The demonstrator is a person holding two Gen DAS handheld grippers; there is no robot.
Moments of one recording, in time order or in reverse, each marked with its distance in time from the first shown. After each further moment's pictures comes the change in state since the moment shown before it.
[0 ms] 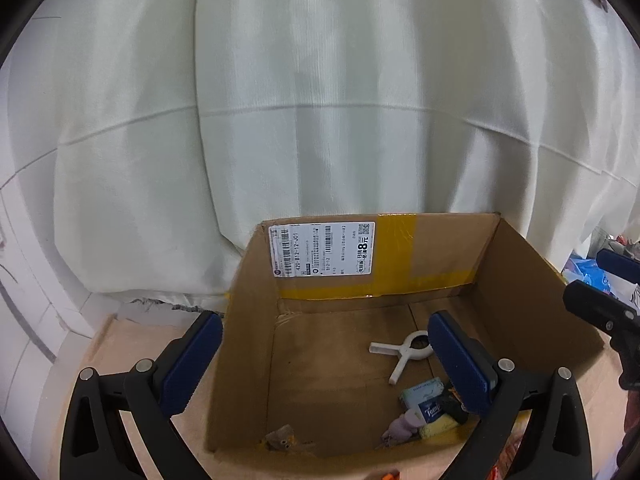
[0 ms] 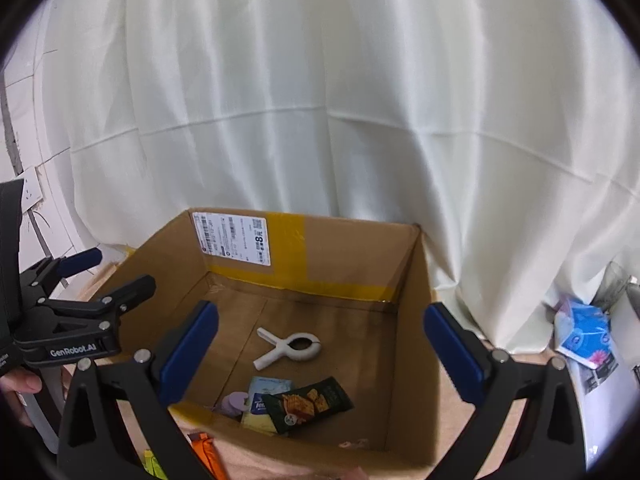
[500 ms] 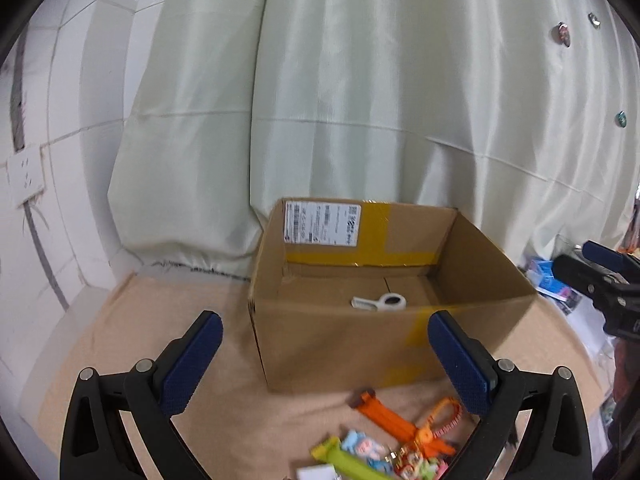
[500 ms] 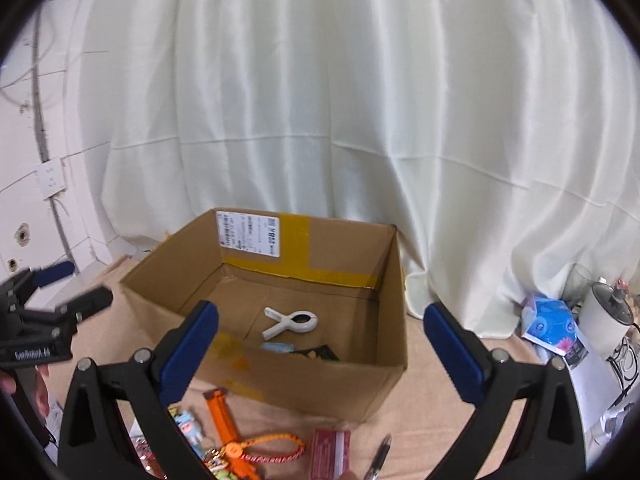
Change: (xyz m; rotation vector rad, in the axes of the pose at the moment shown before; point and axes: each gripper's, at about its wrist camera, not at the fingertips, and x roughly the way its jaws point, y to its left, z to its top) left arm -0.116 0.015 -0.079 -0.087 -0.057 -0.059; right arm -0.096 0.016 -0.038 -0.036 -0.085 -0.028
